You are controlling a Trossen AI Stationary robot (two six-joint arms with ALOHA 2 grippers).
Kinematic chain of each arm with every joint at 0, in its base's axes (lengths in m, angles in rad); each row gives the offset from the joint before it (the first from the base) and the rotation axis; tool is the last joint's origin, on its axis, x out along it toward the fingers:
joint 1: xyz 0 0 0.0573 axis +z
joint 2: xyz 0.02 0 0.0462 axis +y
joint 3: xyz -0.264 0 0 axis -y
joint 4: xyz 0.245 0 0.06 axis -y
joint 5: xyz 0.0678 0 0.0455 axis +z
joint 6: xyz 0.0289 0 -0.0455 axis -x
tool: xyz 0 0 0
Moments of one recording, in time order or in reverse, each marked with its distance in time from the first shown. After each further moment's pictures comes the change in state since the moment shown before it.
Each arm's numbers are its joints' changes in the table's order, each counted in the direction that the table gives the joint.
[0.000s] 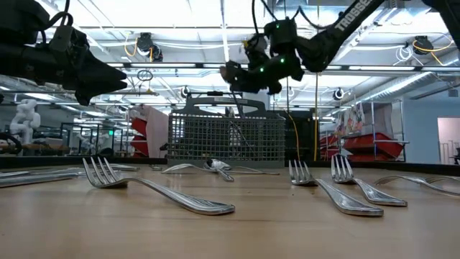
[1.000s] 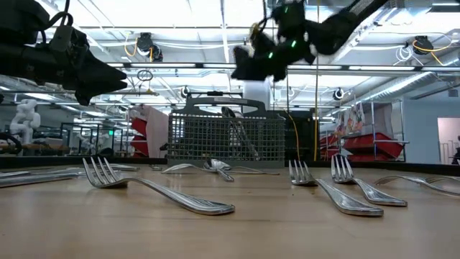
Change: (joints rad) left arm 0.000 0.000 0.000 0.001 0.000 0.000; right arm 0.024 -0.165 -0.031 -0.174 0.059 0.066
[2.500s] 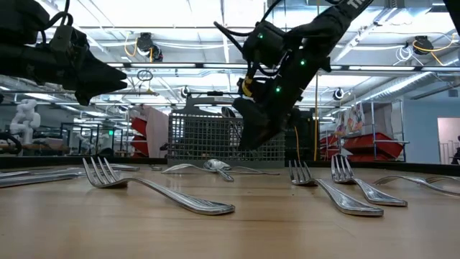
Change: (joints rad) left arm 0.000 0.000 0.001 -0.003 0.000 -0.002; right arm 0.308 0.178 0.000 -0.615 -0.072 -0.403
